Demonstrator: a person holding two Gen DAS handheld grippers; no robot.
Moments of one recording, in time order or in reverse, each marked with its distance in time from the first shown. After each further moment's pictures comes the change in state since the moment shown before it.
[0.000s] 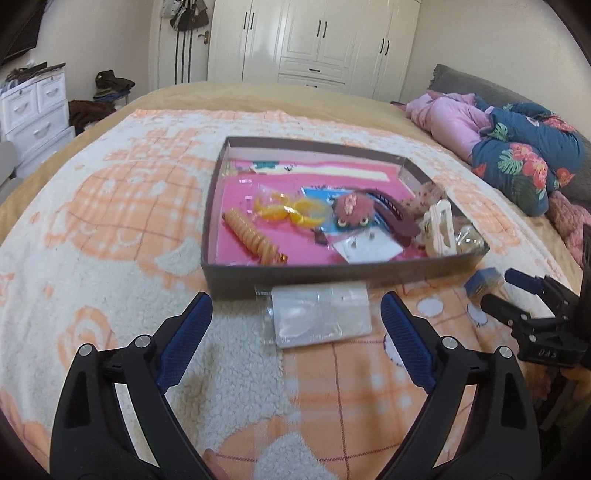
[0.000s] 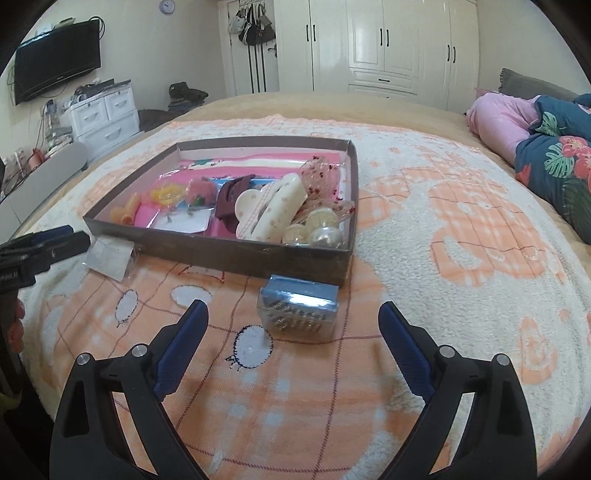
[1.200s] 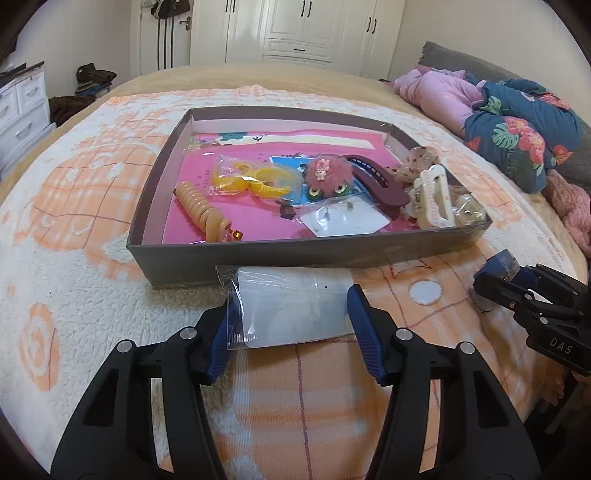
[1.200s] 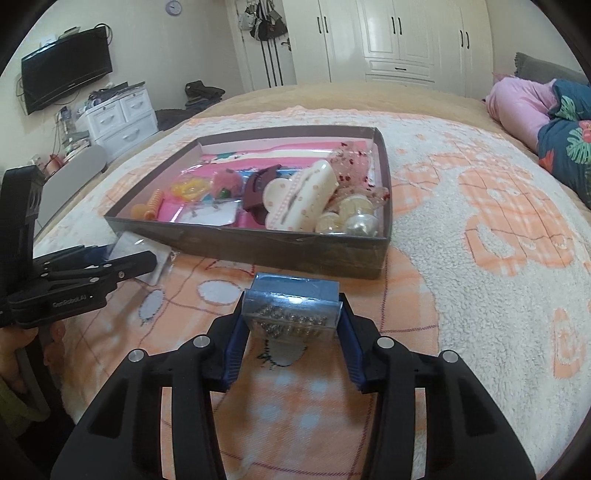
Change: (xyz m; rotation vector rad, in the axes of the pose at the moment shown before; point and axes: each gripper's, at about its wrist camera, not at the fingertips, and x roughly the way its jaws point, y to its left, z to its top) left arm 0.030 -0.021 -0.006 0.040 0.071 -0.038; right arm 0.001 0.010 -0.002 0.019 0.019 0.112
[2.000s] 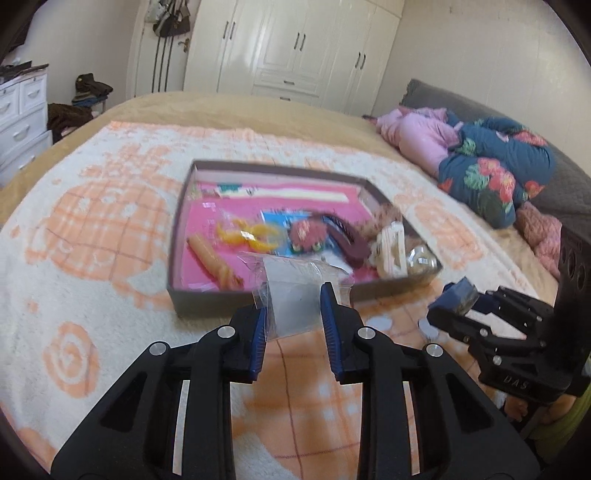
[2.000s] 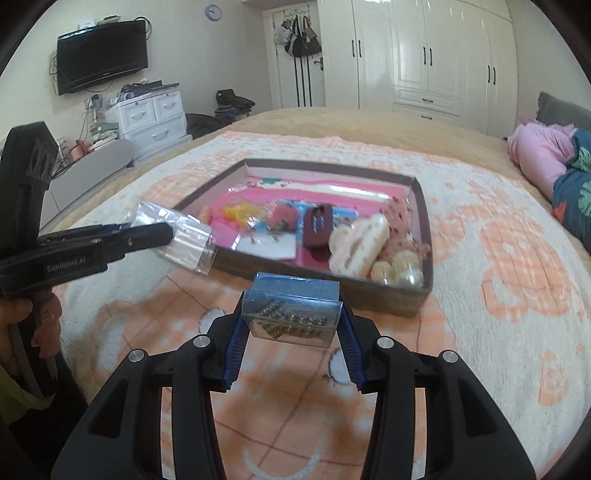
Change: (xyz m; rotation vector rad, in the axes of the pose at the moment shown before) left arm -0.056 0.008 0.020 -0.042 -0.139 -0.081; right arm -0.027 0.046 0.021 -0.123 -0.079 0.035
